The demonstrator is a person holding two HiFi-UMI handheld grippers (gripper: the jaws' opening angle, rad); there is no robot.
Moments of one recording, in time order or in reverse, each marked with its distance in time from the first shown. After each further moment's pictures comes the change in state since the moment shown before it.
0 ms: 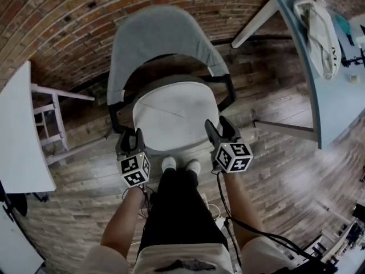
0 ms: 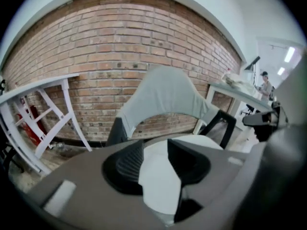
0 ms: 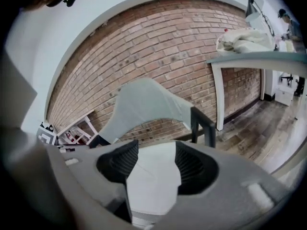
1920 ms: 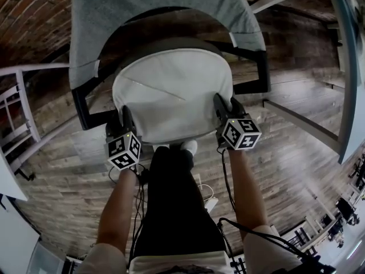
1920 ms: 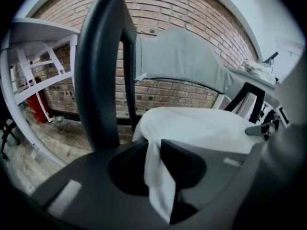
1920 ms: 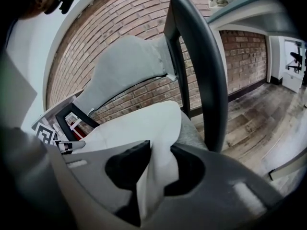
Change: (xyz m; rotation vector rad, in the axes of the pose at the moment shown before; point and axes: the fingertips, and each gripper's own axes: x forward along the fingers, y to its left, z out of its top) left arm 0.117 0.036 -0.144 -0.142 0.093 0.064; right arm 0.123 -0.092 -0.136 0.012 0.161 0.036
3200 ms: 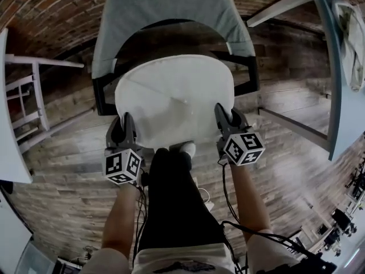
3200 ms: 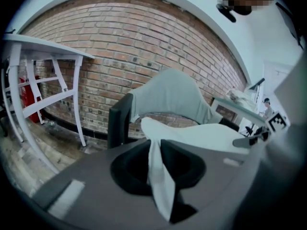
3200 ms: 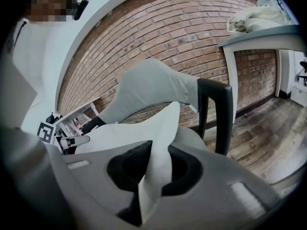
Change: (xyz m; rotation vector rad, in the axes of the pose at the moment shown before) left arm -0.105 -0.023 0.081 -0.068 -0.199 -0.120; right arm -0.079 0.075 0.067 -0.086 -0.075 0.080
